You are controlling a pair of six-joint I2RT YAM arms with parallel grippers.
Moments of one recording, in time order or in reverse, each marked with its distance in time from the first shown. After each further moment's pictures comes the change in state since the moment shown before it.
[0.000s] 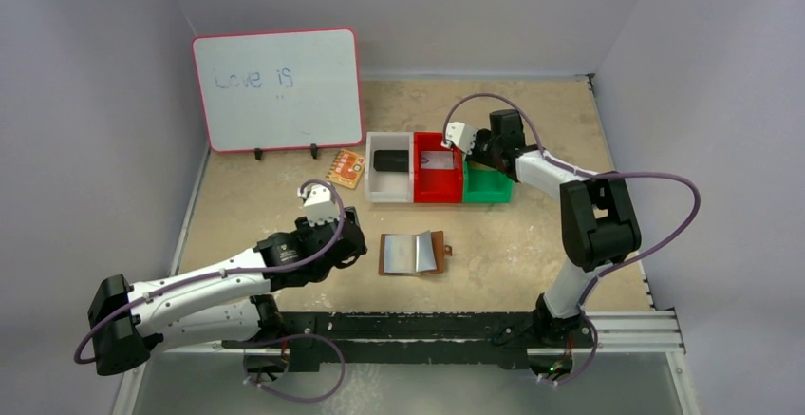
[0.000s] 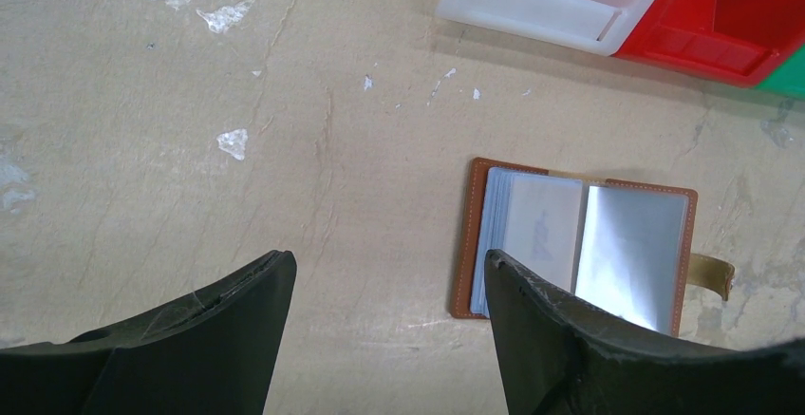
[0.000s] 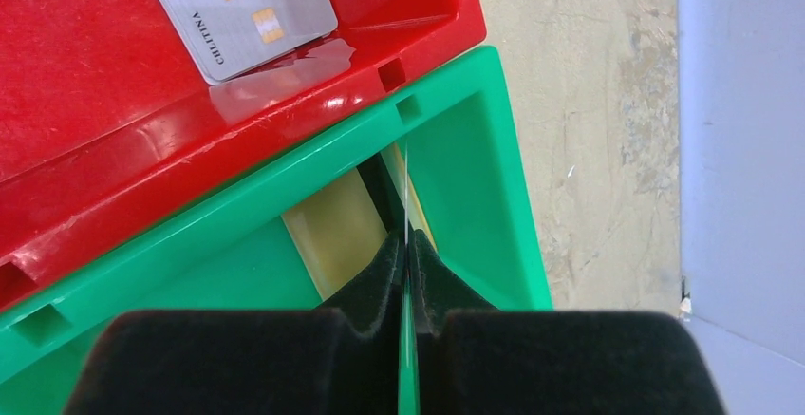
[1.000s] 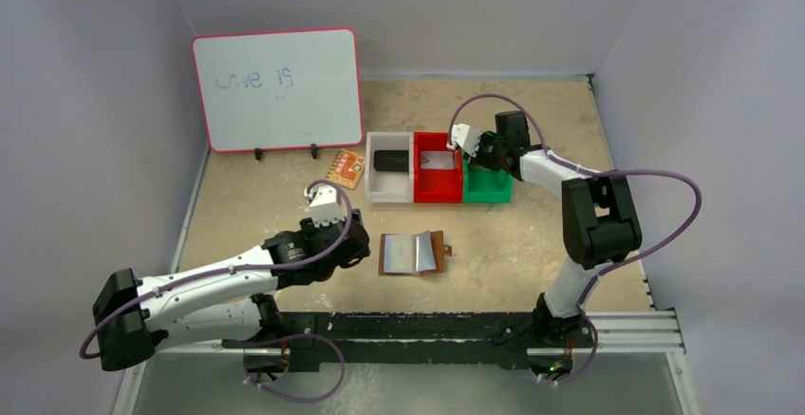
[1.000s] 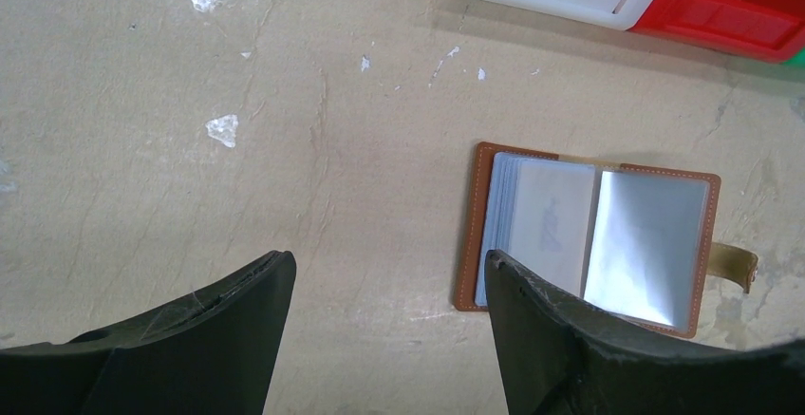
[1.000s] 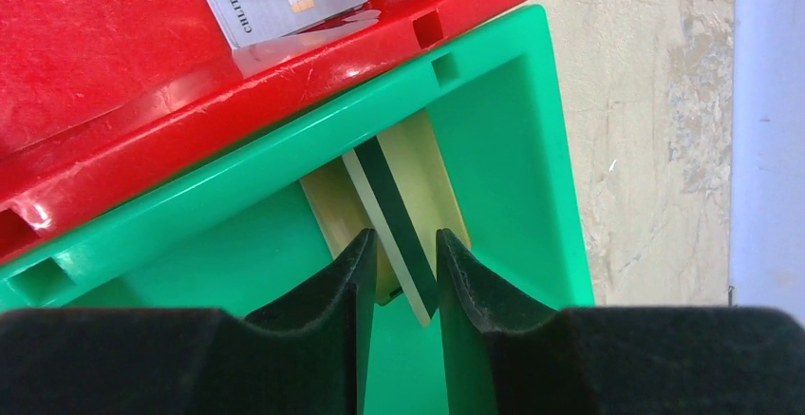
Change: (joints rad) left arm 0.000 0.043 0.000 0.008 0.027 0.000; right arm -0.033 0.010 -0.002 -0.043 -0.070 -0.007
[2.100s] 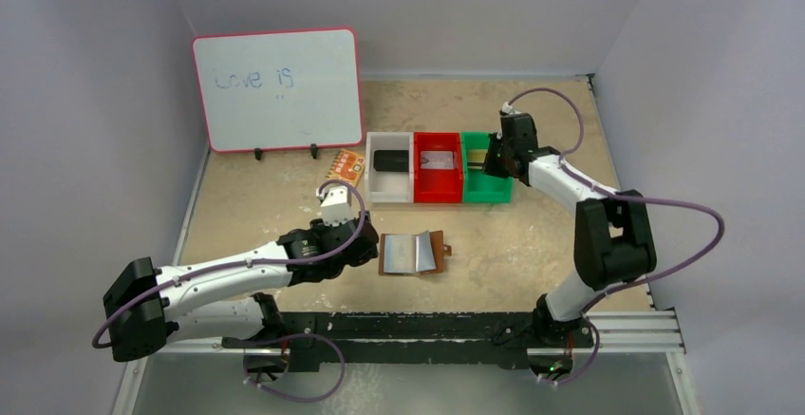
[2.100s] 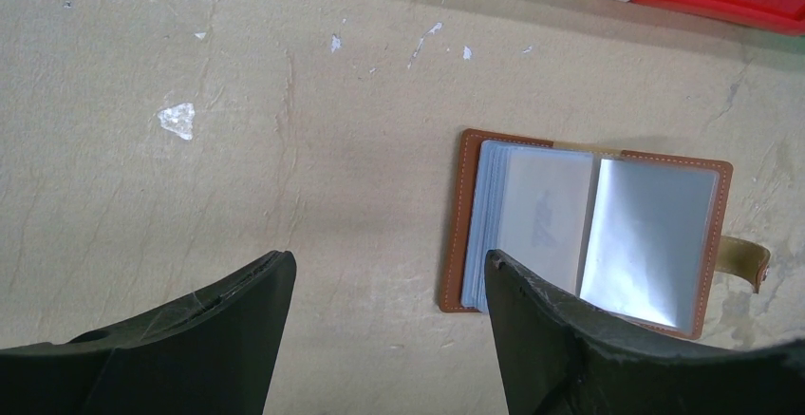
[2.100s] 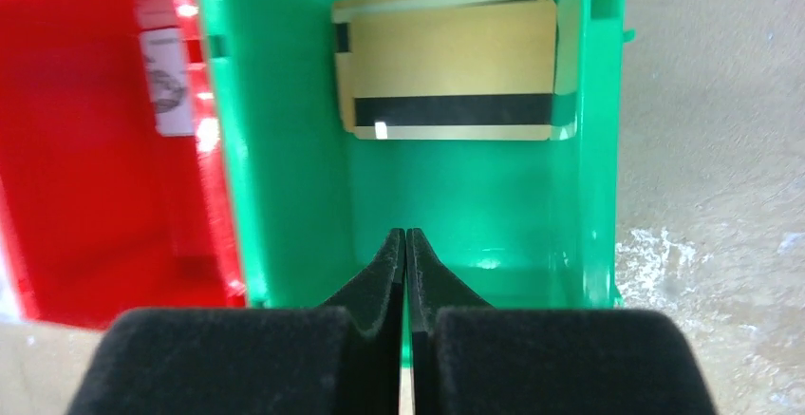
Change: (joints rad) left arm 0.000 0.101 0.000 0.076 0.047 0.000; right arm 0.000 -0.174 -0.045 -0.139 0.198 1.418
